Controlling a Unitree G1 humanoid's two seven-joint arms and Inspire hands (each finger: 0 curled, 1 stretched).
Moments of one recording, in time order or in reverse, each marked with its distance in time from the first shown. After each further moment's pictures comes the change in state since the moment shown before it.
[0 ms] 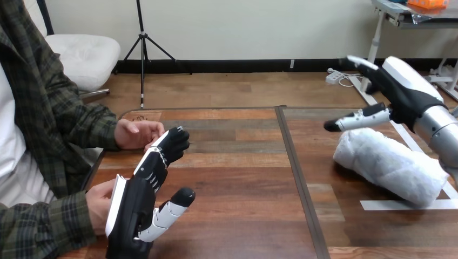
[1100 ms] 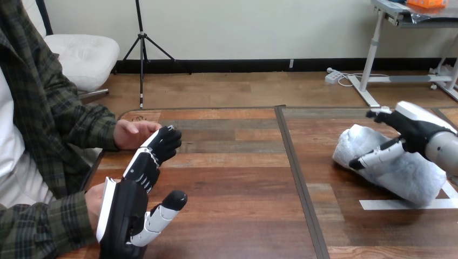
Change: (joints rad) left arm 0.047 0.001 -0.003 -0.071 -0.025 -0.009 0.011; right arm -0.127 -0.016 0.143 0.367 -0.102 0.100 0.022
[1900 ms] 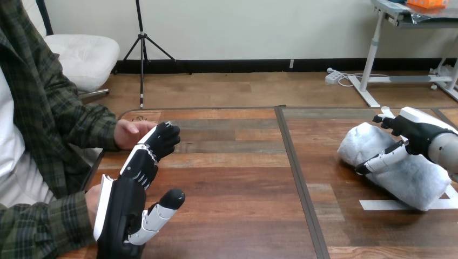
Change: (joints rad) left arm 0.016 0.001 -0.001 -0.055 0.000 0.010 0.007; right arm -0.038 0.000 0.037 0.056 -0.005 0.049 0.030
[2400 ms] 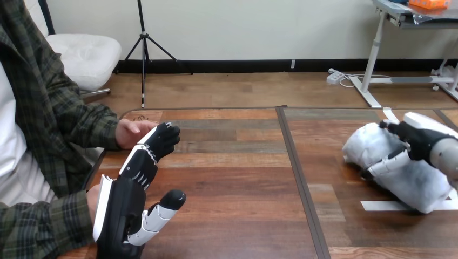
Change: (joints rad) left arm 0.006 -0.001 -0.001 -0.010 -0.004 0.002 -0.002; right arm -0.011 0.010 0.041 0.067 -0.029 0.007 -0.063
